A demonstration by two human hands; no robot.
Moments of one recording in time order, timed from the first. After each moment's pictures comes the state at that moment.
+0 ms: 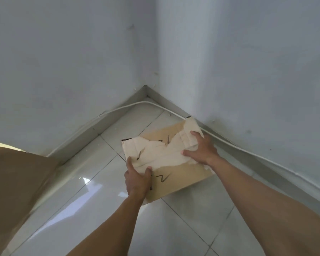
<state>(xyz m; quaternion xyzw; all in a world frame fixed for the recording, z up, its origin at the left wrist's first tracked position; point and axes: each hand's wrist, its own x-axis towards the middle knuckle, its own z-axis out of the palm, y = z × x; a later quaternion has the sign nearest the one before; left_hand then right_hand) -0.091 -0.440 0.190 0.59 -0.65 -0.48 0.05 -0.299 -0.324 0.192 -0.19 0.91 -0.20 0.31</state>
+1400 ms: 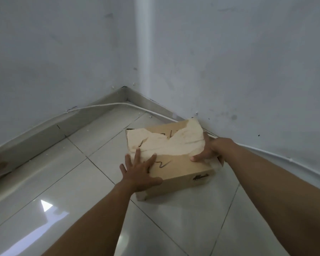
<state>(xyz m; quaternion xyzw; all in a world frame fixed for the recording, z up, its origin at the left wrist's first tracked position) -0.129 -0.418 0.060 0.24 -0.93 -0.22 -0.16 -0.339 -0.253 0.134 -0.18 0.91 0.11 0.36</state>
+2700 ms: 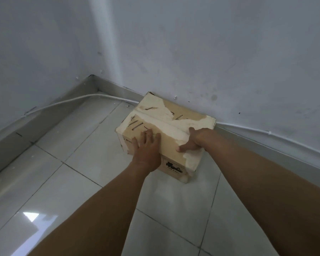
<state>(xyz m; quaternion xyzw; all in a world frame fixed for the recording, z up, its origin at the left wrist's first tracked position) -0.218 -0.383 0.062 0.12 -0.97 -0.14 -0.12 -0.334 -0.253 0.118 -0.13 0.92 0.11 0.34</state>
